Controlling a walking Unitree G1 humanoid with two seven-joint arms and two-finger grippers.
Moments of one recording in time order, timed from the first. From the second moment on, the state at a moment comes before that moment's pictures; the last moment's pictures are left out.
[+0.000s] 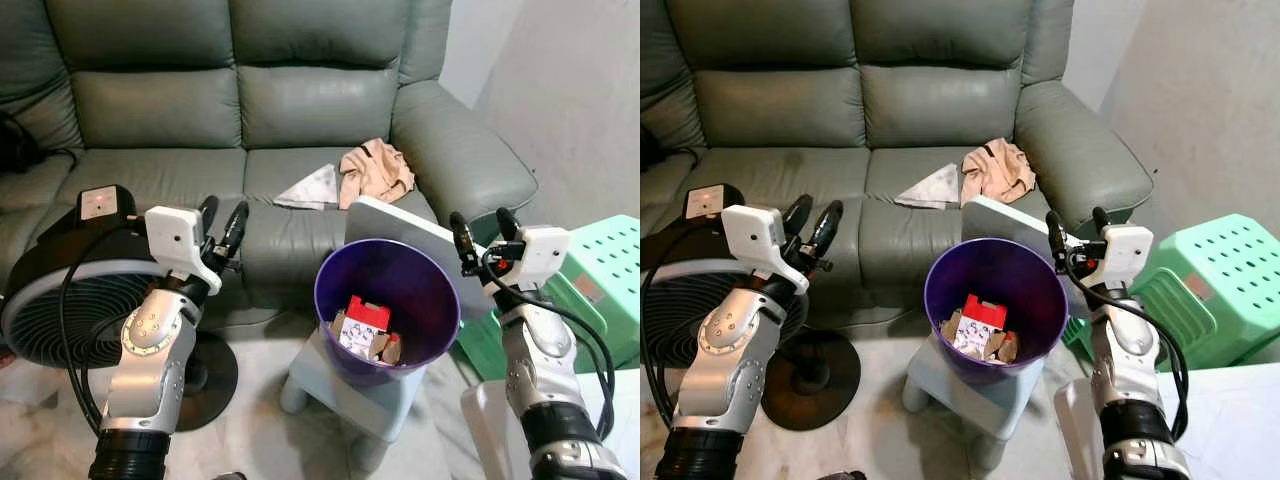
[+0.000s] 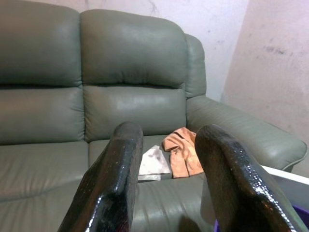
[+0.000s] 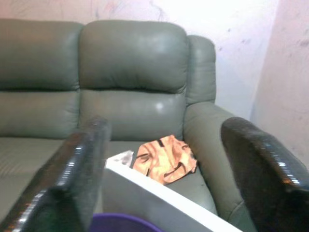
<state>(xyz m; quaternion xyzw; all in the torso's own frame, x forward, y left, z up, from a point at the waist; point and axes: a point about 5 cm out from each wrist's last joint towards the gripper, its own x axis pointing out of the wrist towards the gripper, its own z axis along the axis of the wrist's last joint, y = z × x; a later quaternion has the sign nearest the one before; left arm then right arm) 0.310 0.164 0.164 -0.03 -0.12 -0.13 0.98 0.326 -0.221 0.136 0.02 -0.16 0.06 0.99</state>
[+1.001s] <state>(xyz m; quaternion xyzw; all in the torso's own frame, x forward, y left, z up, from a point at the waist) 0.332 0.176 0.157 -0.05 -0.11 -0.08 0.99 0.297 -0.209 0.131 0.05 -0.16 0.03 0.99</state>
